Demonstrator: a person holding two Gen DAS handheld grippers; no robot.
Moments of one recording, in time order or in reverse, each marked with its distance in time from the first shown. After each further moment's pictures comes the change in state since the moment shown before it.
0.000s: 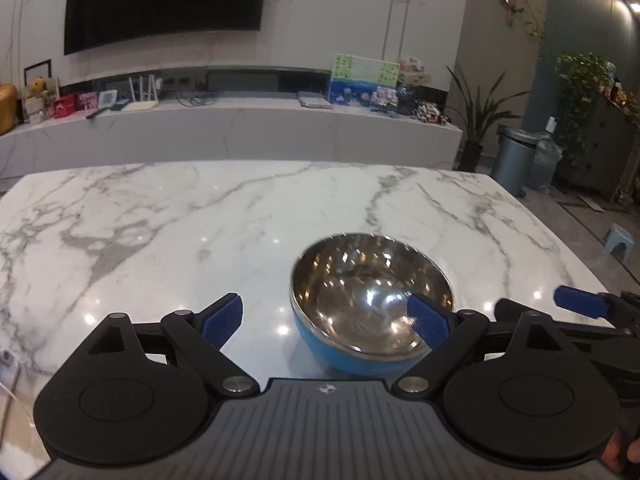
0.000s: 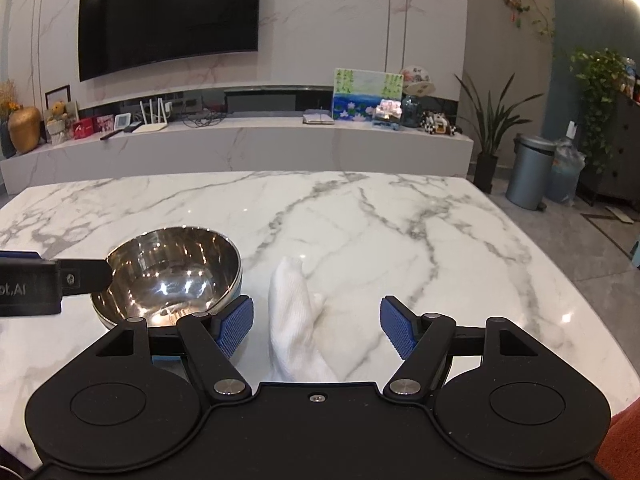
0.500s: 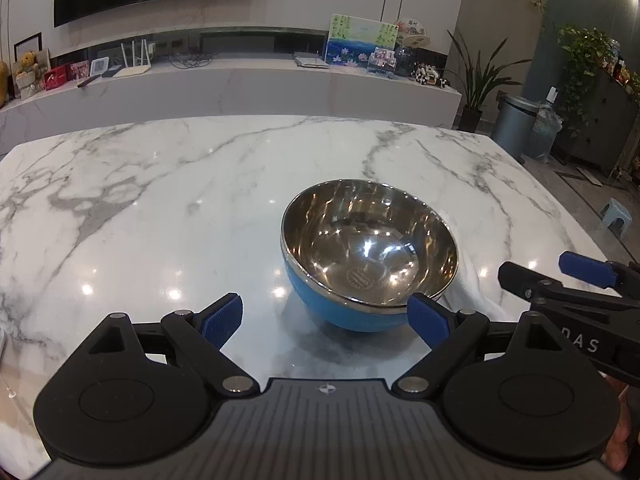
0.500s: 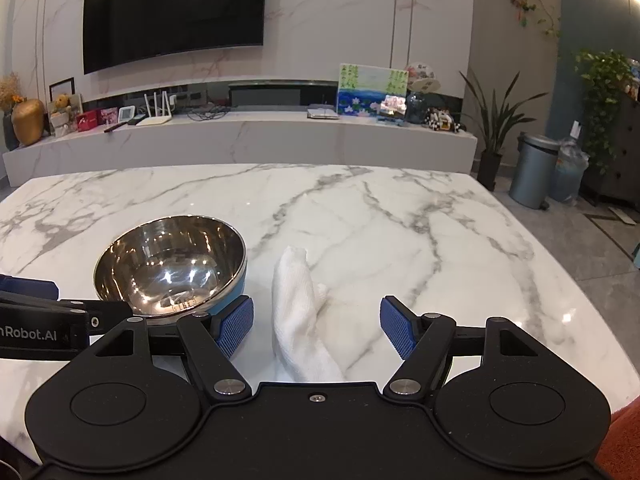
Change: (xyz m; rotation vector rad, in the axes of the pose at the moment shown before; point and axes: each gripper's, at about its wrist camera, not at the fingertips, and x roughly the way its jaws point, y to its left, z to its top) left arm 0.013 0.002 -0.013 0.003 0.103 0.016; right arm -0.002 0.004 -0.003 -0.016 0.008 0.008
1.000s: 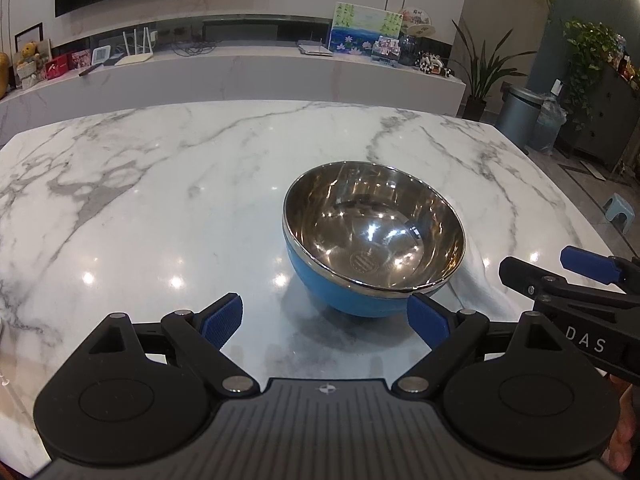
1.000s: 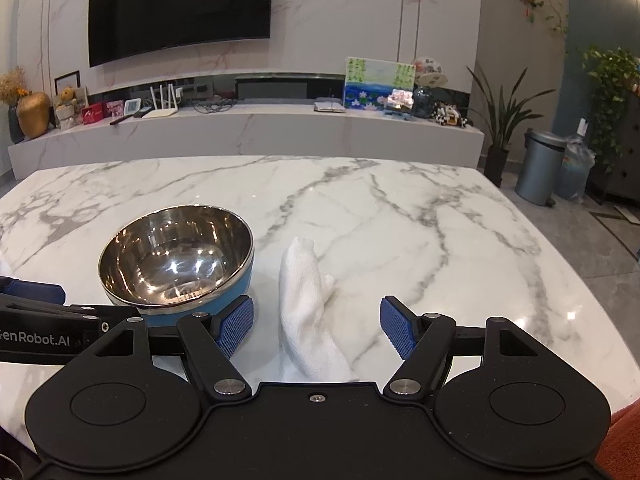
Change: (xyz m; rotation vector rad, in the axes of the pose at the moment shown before) left arm 0.006 0.001 -0.004 -0.010 0.043 0.003; right arm 0.002 0.002 -0.002 -0.011 0.022 0.015
